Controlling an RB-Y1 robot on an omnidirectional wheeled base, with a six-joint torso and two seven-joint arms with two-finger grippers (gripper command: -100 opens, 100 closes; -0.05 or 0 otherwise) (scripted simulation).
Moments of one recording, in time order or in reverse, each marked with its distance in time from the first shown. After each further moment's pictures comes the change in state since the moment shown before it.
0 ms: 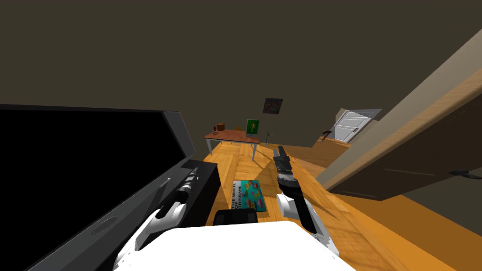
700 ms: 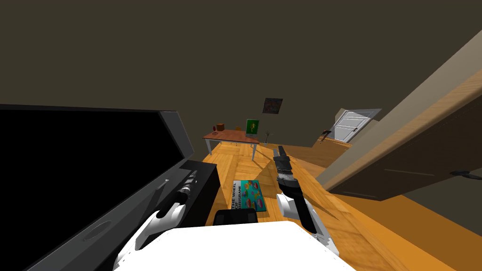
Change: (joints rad) left arm -0.013 0.005 0.011 0.059 0.007 0.051 -0.011; right arm 0.000 0.000 0.000 0.000 0.000 0.000 0.000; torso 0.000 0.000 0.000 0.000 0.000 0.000
